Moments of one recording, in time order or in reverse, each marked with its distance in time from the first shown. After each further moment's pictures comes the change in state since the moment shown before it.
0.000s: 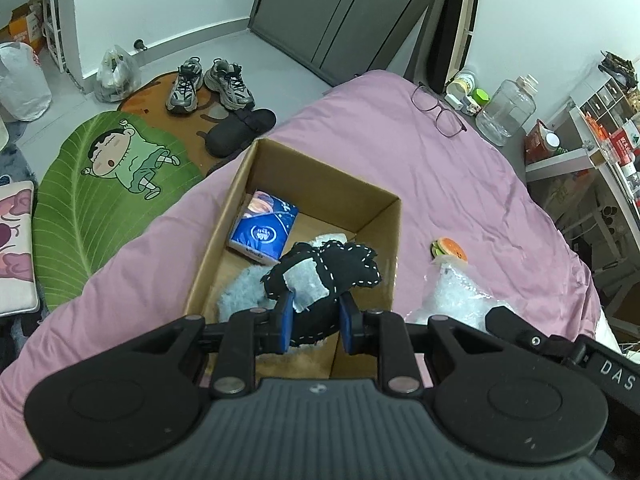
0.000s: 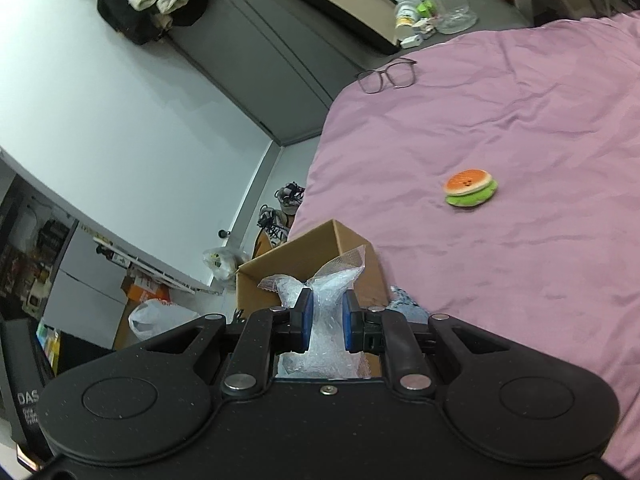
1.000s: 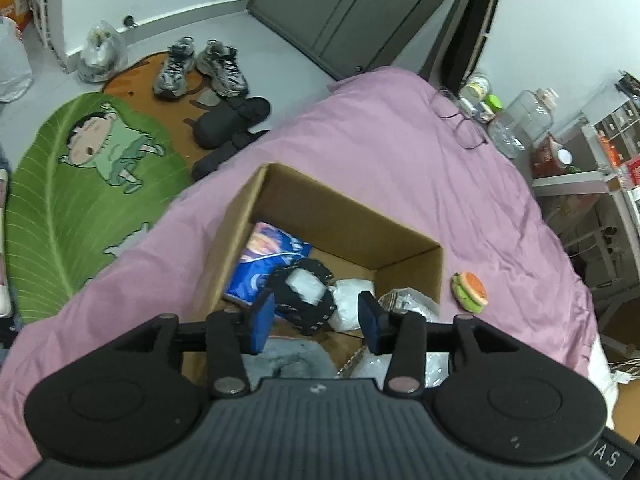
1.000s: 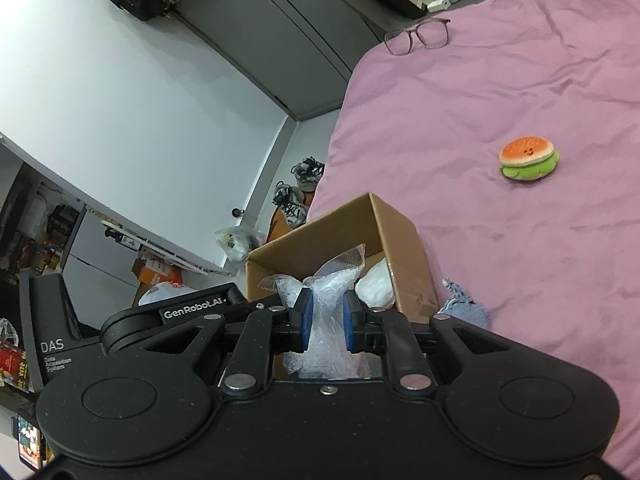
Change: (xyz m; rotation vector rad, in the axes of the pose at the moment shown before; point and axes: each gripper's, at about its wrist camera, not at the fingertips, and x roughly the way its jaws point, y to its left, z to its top) left arm 0.061 0.027 0.041 -0.058 0.040 -0.040; right arm 0.064 0.015 -0.002 0.014 0.080 0.052
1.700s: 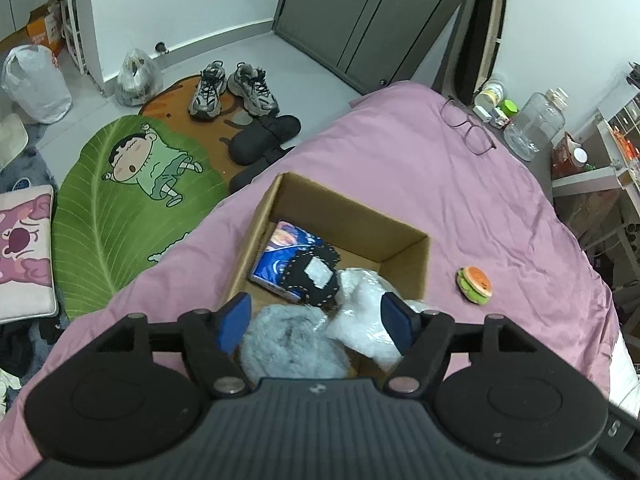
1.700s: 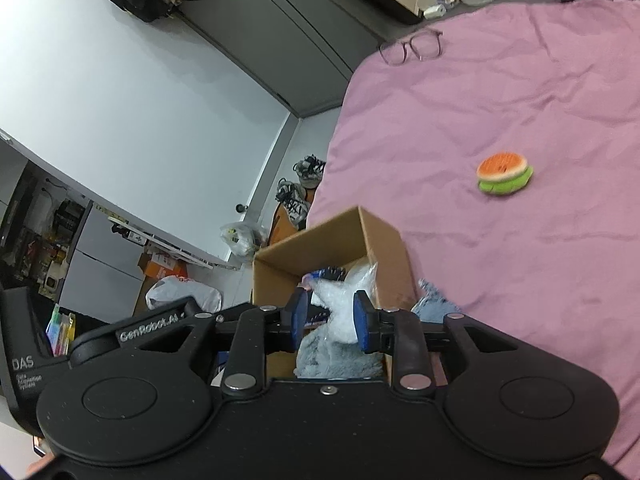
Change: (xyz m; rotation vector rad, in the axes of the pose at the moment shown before) left arm -0.054 -0.034 -0.013 0.022 -0.050 0.123; right arm -0.047 -0.006 0.019 -0.008 0.015 0.005
